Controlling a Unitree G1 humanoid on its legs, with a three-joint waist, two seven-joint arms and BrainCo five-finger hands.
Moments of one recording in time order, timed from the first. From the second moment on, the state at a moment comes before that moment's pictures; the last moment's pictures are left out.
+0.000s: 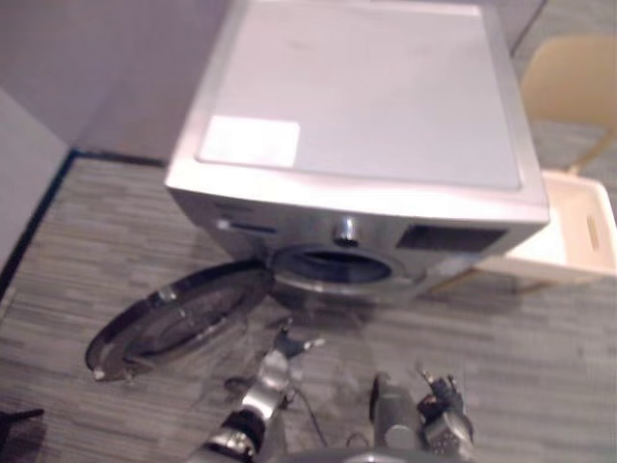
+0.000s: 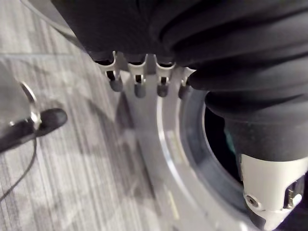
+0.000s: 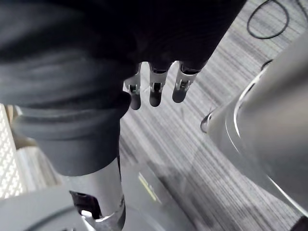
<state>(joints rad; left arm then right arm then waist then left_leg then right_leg) -0.11 -0.03 -0.12 0.92 0.23 -0.03 0.20 0.08 0.06 -0.28 0.86 0.47 -0.13 -0.21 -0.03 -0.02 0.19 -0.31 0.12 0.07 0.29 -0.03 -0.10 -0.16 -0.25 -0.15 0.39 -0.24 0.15</state>
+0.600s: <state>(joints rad) 0.06 -0.07 0.19 0.84 -0.10 -0.08 0.16 -0.07 0.00 -0.22 1.02 0.34 -0.10 -0.14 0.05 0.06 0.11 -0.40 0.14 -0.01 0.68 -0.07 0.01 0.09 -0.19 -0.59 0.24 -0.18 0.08</state>
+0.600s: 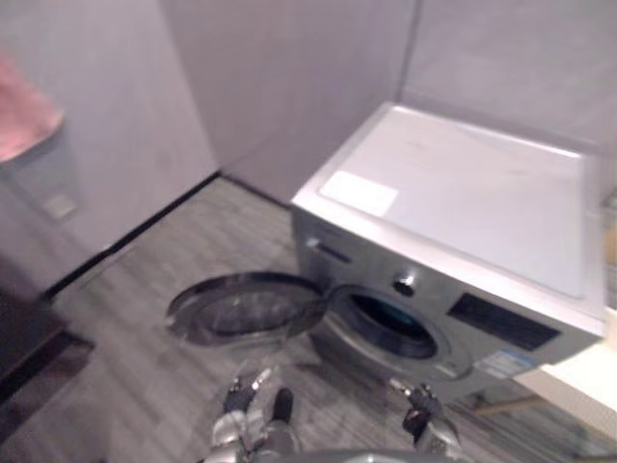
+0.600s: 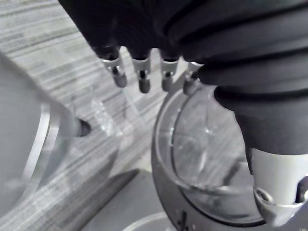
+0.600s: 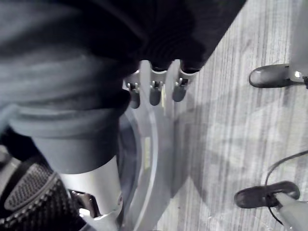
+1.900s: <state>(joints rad) -0.37 0.52 0.35 0.43 0.02 -0.07 0.27 0.12 -0.08 -0.39 0.99 0.30 -0.08 -0.10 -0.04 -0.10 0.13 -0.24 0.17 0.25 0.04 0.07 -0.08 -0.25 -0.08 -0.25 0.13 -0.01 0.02</state>
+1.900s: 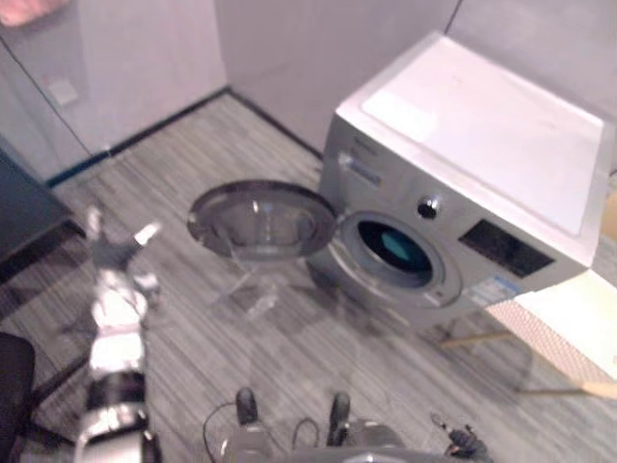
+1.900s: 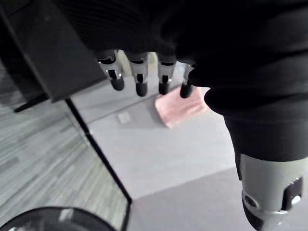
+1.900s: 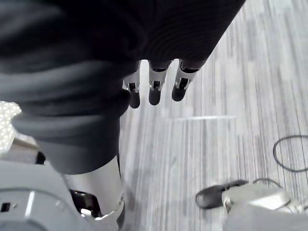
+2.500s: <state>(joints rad) -1.27 0.75 0.03 0.81 -0.10 -0.09 0.24 0.13 -0.01 -0.17 0.61 0.43 -0.16 -0.09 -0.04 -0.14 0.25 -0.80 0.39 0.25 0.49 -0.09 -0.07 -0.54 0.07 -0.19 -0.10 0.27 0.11</state>
